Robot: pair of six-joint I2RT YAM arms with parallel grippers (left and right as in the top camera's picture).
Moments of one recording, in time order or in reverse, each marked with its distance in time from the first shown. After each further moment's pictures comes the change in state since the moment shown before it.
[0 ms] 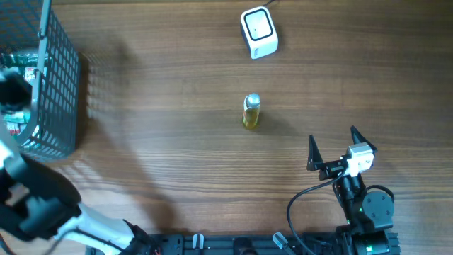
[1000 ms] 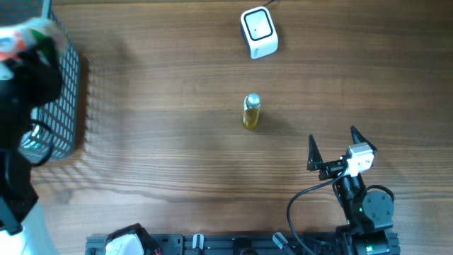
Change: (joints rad) left arm -0.359 -0.700 0.077 -0.146 0.164 -0.277; right arm 0.000 0.000 0.000 0.000 0.000 0.000
